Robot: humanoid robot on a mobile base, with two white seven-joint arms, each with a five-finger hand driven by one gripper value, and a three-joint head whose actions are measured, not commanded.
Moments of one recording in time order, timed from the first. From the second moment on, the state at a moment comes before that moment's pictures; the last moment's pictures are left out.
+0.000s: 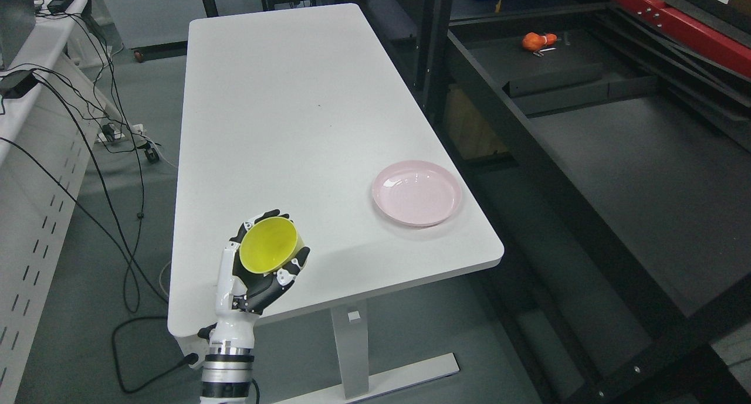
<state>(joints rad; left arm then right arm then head) -0.03 0.00 -0.16 -1.65 0.25 -0.40 0.07 0.00 0.00 0.00 -0.24 0.00 0.09 -0.12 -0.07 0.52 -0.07</state>
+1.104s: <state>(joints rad) 0.00 0.00 -0.32 -1.70 0.25 -0.47 0.07 0.00 0.00 0.00 -0.24 0.00 0.09 -0.12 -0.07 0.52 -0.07</state>
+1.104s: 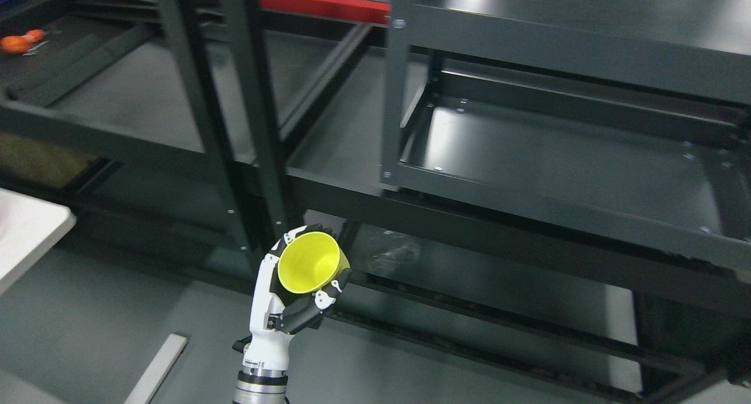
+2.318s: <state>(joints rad) -0.31 0.00 -0.58 -1.70 0.25 -0.51 0.07 0.00 0.00 0.00 -0.24 0.00 0.09 -0.12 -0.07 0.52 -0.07</state>
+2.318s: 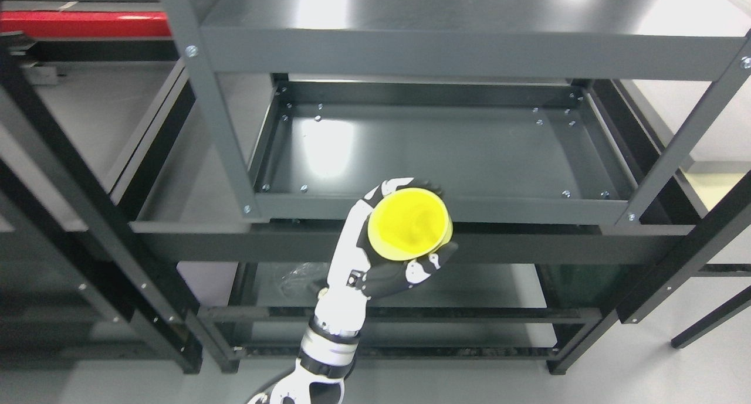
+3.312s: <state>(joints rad) -0.88 0.00 -0.68 -1.73 0.44 -0.38 0.11 0.00 0.00 0.00 -0.24 0.00 0.09 -0.12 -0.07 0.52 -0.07</state>
